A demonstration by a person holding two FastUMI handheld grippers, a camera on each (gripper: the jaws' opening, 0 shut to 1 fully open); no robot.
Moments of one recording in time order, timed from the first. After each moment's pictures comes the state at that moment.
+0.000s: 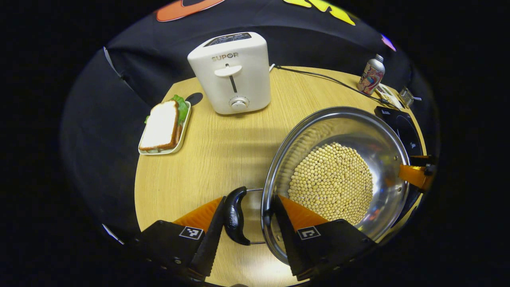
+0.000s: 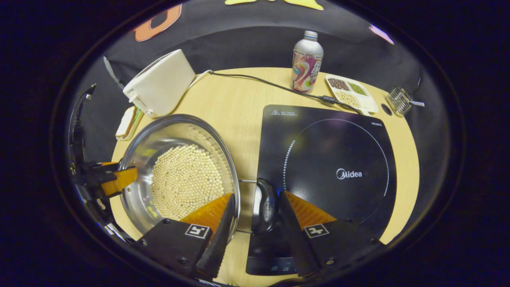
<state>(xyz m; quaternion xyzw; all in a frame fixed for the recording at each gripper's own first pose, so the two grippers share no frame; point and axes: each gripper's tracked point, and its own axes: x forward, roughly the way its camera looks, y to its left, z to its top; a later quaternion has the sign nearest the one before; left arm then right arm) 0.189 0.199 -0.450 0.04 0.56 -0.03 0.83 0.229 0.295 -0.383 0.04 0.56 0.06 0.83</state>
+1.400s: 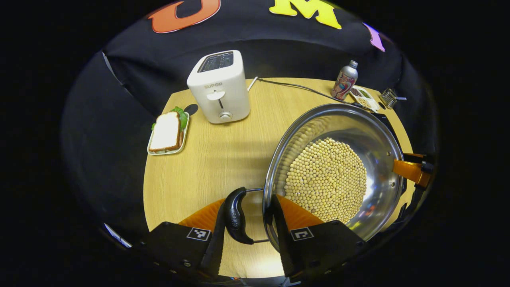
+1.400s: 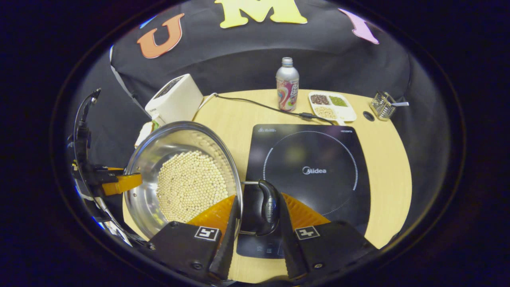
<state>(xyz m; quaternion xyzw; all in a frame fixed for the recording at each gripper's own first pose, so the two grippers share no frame) 0.183 0.198 -0.427 0.04 0.54 -0.07 0.84 0.189 0.239 -0.300 0.07 0.49 0.08 0.87</state>
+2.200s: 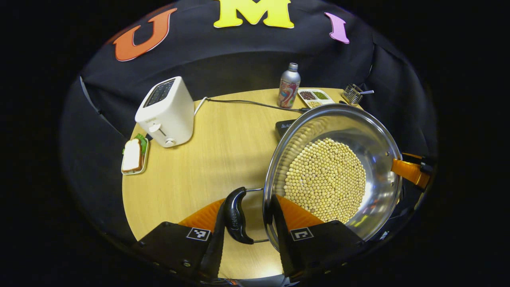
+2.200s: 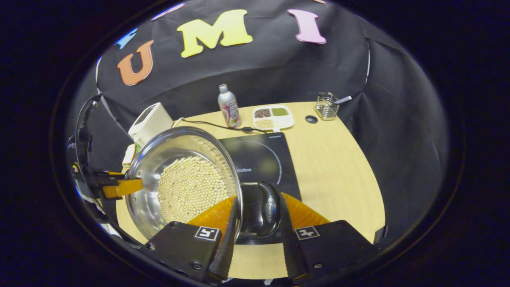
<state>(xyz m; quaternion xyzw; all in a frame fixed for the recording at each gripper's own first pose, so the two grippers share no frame) 0.189 0.185 -0.445 0.05 0.51 -0.14 0.85 0.149 0.083 -0.266 0.10 0.45 -0.01 0.89</state>
